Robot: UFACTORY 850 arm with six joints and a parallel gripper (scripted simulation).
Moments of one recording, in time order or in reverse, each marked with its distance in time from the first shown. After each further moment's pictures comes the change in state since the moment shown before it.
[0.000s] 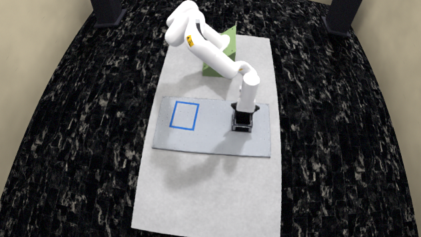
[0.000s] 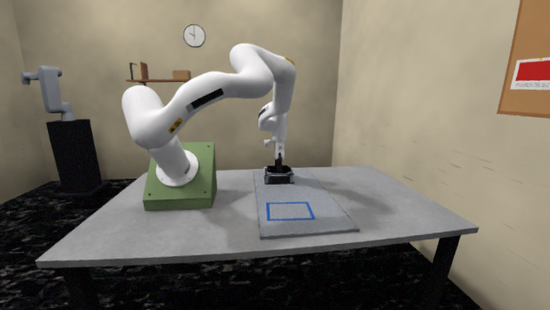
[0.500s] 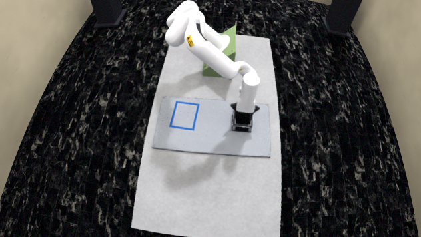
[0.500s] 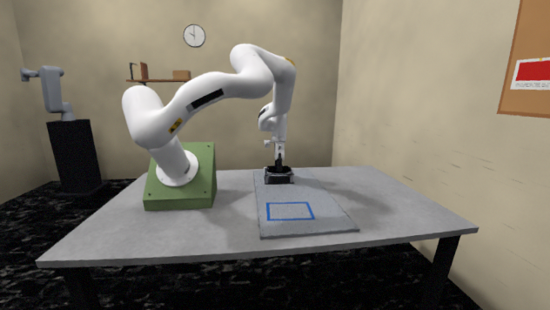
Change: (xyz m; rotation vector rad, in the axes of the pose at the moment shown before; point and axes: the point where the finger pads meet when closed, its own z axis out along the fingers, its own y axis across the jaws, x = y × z) arm 0.000 0.000 0.002 0.000 0.000 0.000
